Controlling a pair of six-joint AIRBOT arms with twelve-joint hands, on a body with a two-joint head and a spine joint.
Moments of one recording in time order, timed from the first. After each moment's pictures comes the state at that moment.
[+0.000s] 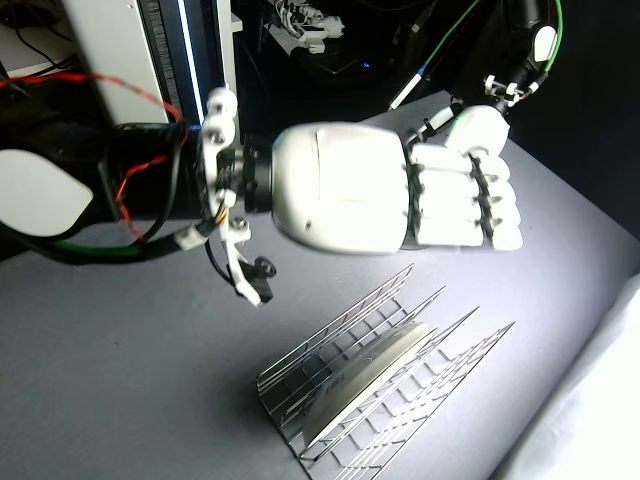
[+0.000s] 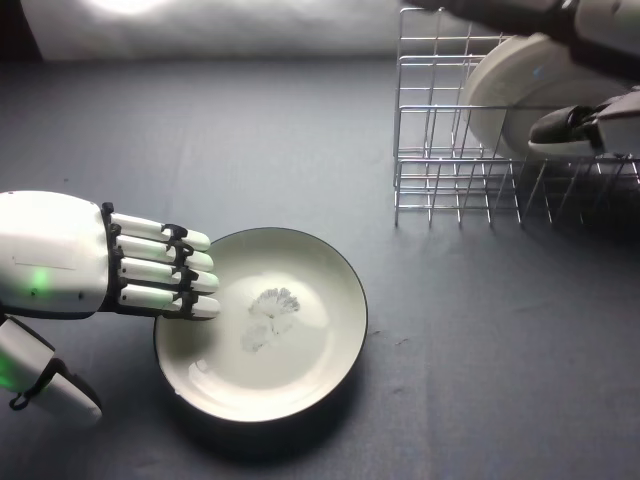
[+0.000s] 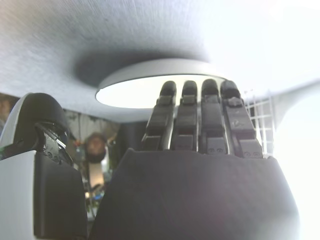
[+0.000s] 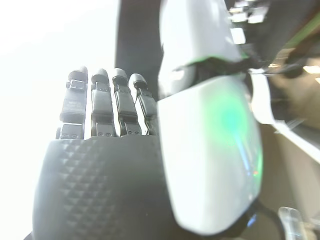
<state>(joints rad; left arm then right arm) 0.71 -1.01 1.52 1.34 -0.96 0.13 -0.37 -0.85 1.04 -0.53 0.73 -0.37</state>
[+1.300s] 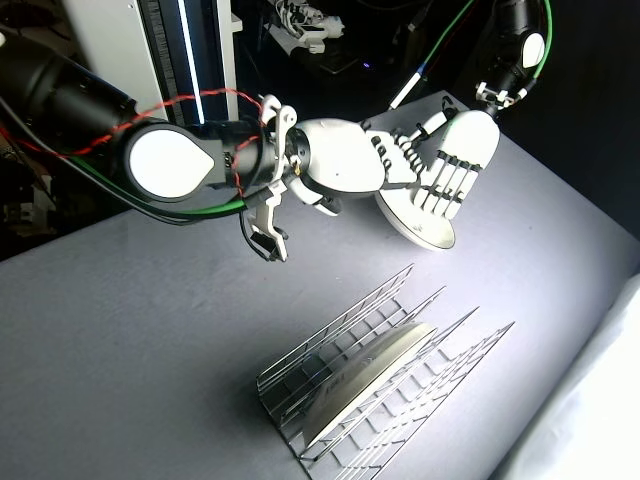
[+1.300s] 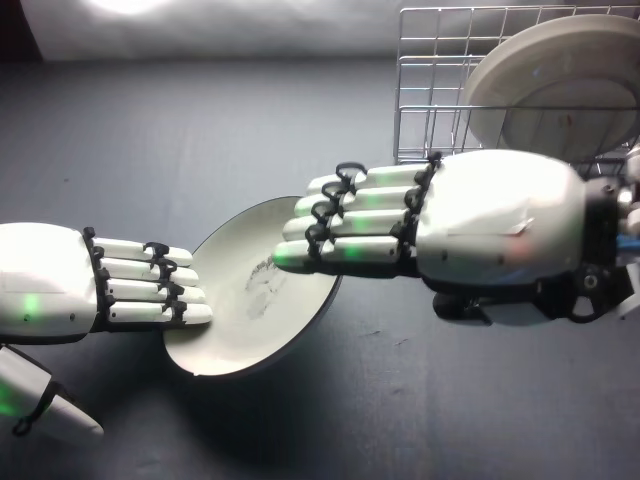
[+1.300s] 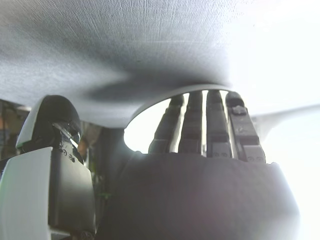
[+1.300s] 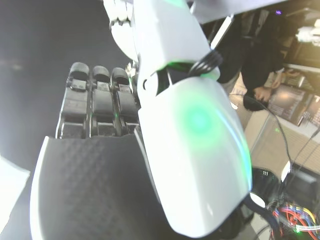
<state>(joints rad) 0.84 -1.02 1.51 1.25 -0.93 0.13 -0.48 -1.07 1.01 -0.75 0.57 -0.40</state>
